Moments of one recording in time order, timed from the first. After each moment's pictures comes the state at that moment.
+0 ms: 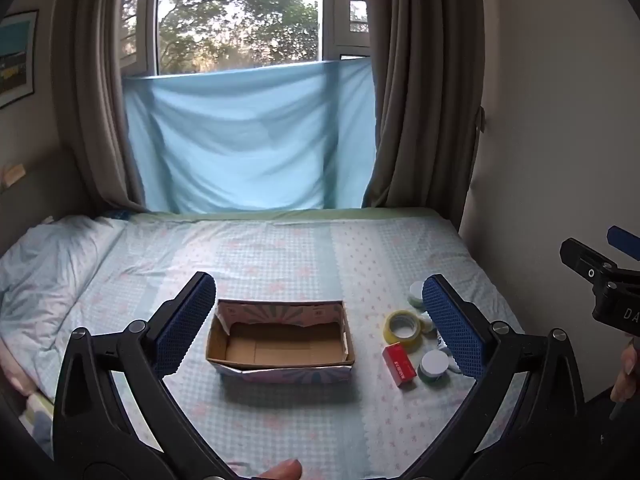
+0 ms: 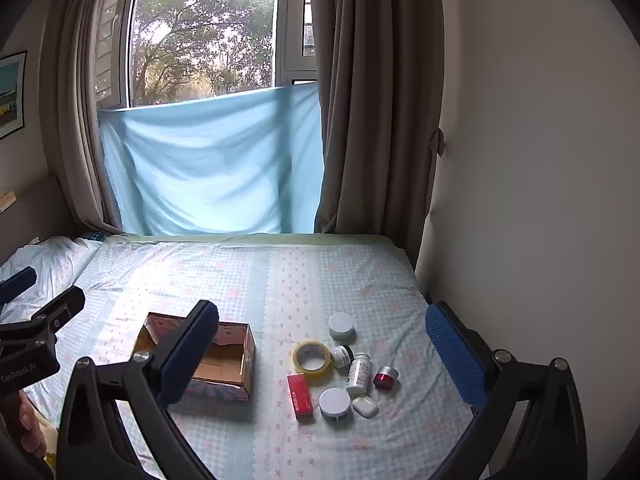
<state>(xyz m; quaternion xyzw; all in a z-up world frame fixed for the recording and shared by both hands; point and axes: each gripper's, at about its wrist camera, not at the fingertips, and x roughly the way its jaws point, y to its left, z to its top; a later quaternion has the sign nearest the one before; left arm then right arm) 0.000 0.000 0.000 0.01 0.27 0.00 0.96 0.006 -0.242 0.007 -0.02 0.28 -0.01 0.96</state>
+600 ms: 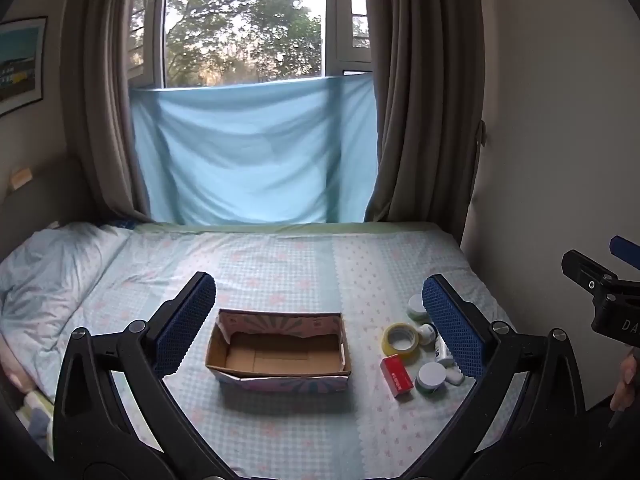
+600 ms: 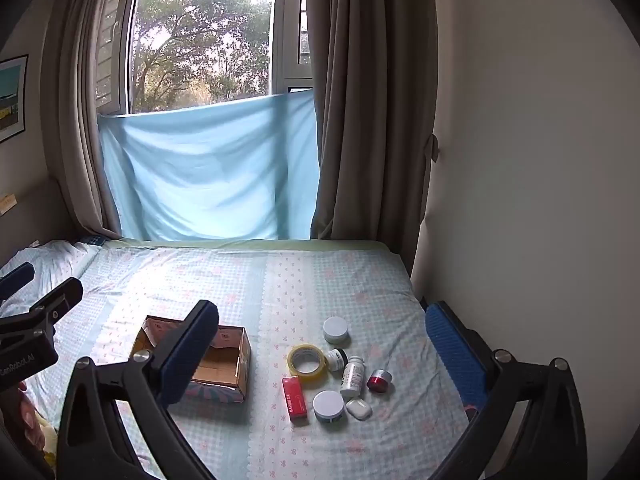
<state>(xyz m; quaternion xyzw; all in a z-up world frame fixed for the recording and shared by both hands) -0.014 -0.003 0.009 0.00 0.24 0.01 0.97 0.000 -0.259 0.007 -0.01 0.27 0.00 0.96</state>
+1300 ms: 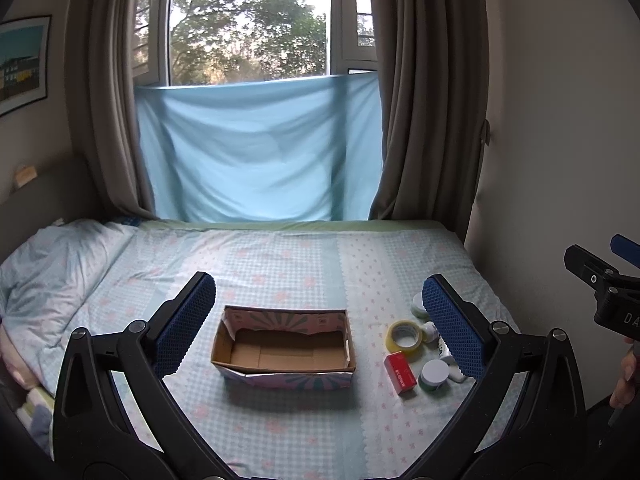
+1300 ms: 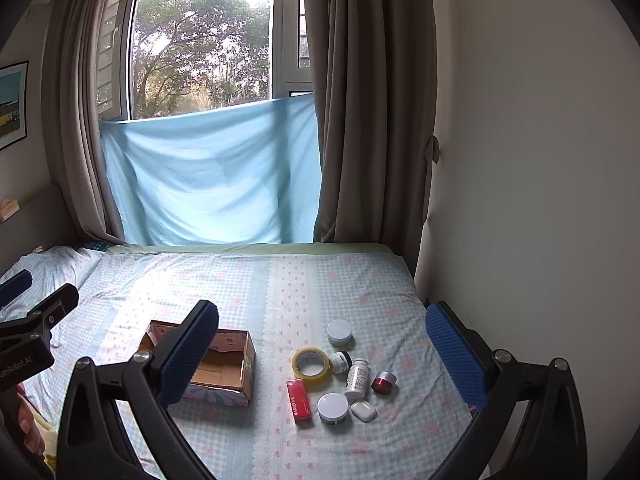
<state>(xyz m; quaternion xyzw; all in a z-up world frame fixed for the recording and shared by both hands) -0.014 -0.005 0.011 0.00 0.24 0.02 0.97 -0.003 -0.261 0.003 0.00 0.26 0.00 0.97</state>
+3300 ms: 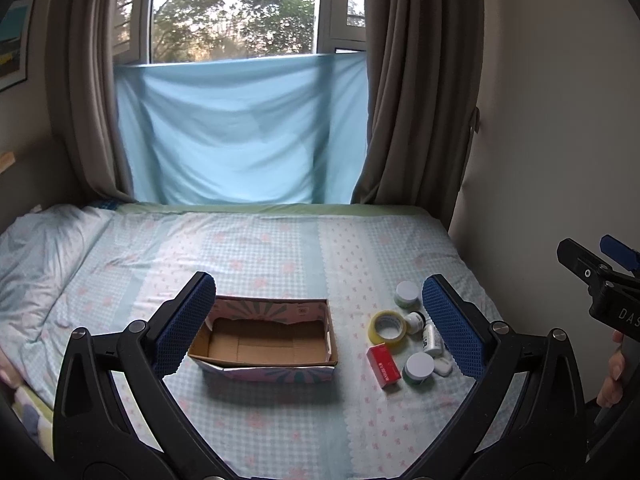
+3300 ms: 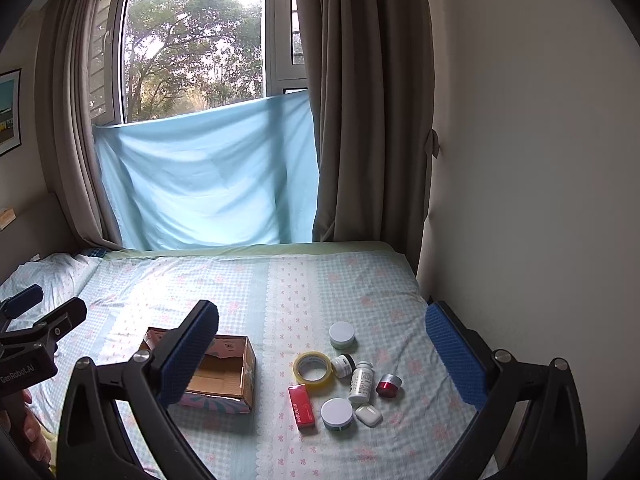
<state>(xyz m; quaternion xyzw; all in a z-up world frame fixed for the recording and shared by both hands) 0.017 -0.007 -0.003 -0.02 0.28 -0.02 0.96 0.016 -0.260 -0.004 0.01 0.26 -0.01 0.96</state>
